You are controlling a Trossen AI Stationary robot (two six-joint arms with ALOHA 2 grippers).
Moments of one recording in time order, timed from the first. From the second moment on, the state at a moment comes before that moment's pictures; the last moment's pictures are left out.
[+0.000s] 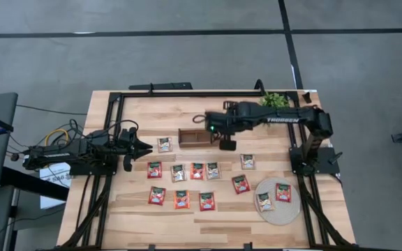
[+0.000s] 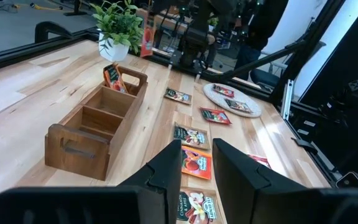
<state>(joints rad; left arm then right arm) 0.10 0.07 0.09 -0.11 0.08 -0.33 -0.07 1.82 1.76 -1.28 0.35 -0.11</state>
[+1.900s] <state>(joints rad) 0.10 0.07 0.09 -0.11 0.08 -0.36 -0.17 1.99 1.66 -1.15 0.22 -0.29</state>
